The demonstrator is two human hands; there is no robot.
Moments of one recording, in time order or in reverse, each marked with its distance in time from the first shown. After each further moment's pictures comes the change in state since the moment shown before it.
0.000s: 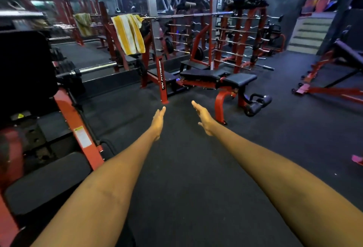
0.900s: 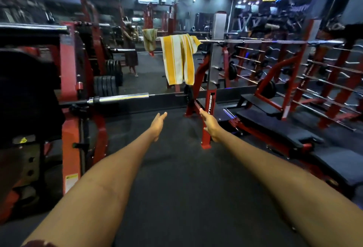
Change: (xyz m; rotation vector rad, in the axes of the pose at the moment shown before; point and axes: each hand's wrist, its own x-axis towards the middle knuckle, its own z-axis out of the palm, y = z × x) left_hand 0.627 0.183 -0.104 -0.124 0.420 0.000; right_hand 0.719 -0.168 0.049 -0.084 -0.327 -0.033
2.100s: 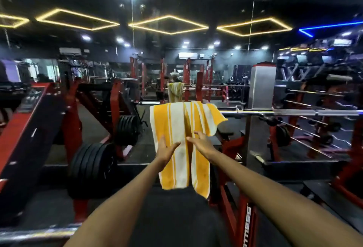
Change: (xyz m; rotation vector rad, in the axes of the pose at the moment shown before) left_hand 0.686 0.227 0.136 0.175 0.342 0.345; right_hand 0.742 -0.223 -0.065 -0.448 -0.131 -0.390
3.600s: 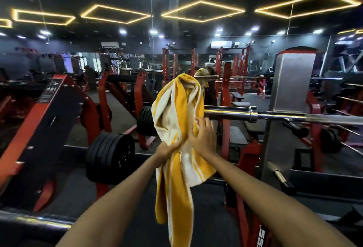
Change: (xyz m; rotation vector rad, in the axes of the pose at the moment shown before) left_hand 0.078 -0.014 0.055 0.027 0.017 -0.144; right_hand 0.125 0.061 -0.018 -0.264 0.410 -0.567
